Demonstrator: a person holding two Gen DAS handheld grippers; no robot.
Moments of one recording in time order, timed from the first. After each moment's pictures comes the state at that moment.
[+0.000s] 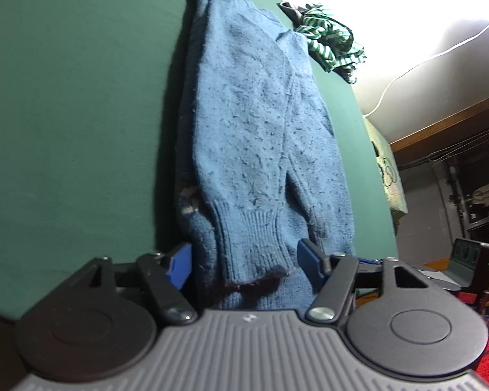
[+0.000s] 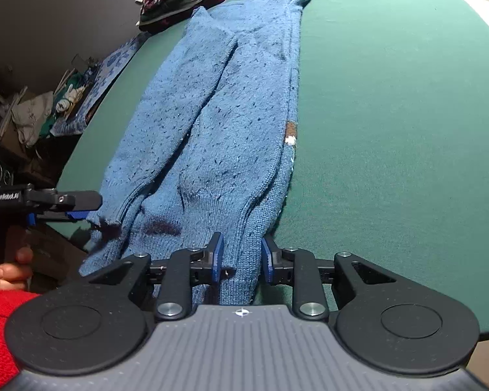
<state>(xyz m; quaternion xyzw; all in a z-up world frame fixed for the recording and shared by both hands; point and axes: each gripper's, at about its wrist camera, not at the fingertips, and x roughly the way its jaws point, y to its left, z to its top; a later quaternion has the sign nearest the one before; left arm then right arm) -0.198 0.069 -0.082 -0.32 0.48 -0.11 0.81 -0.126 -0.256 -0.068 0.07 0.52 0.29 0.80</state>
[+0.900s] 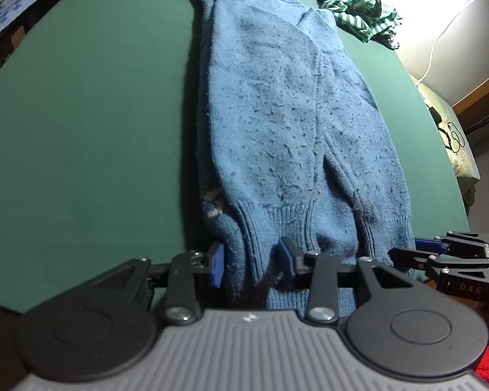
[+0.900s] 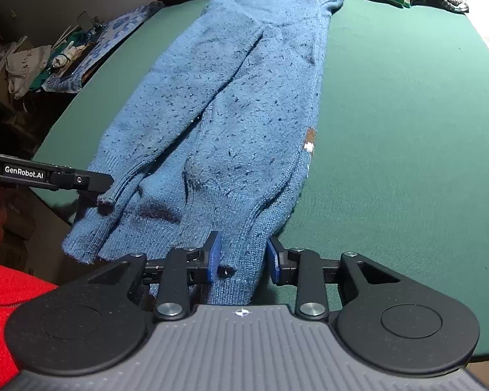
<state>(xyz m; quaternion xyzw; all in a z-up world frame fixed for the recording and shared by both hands) -0.186 0.037 -0.067 -0.18 0.53 -0.03 0.83 -0.127 -0.226 -0.061 -0.02 0.52 0.29 0.80</state>
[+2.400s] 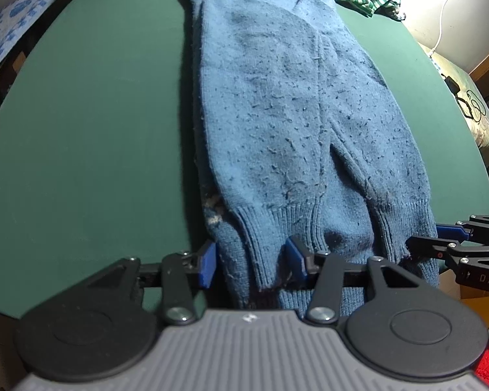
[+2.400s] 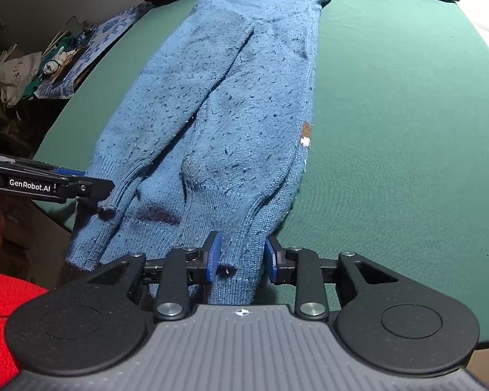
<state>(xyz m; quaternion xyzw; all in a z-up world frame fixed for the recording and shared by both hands) -0.173 0.018 -0.059 -0.11 0.56 -0.01 0.82 -0.129 -0.222 -0.061 -0.01 0.53 0.27 0.80</state>
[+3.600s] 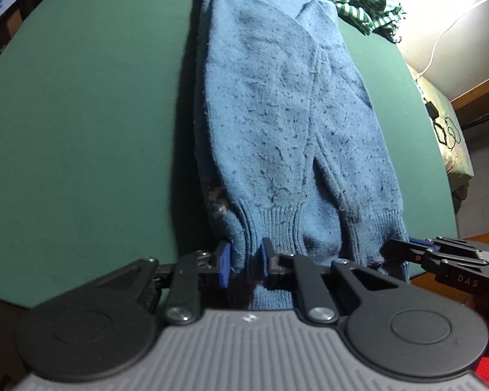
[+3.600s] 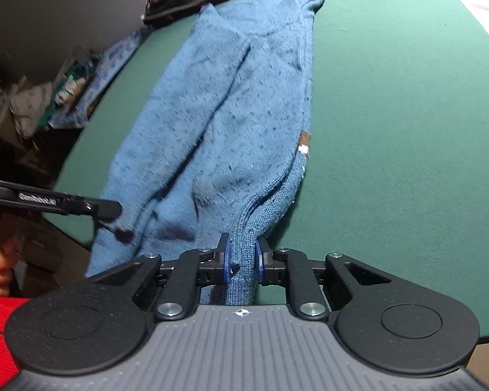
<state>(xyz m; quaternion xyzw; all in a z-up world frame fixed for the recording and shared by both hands) -0.172 0.041 -0.050 -0.21 0.56 -0.04 0.80 -0.119 -0.243 -0.051 0.07 0.53 0.29 0.79</state>
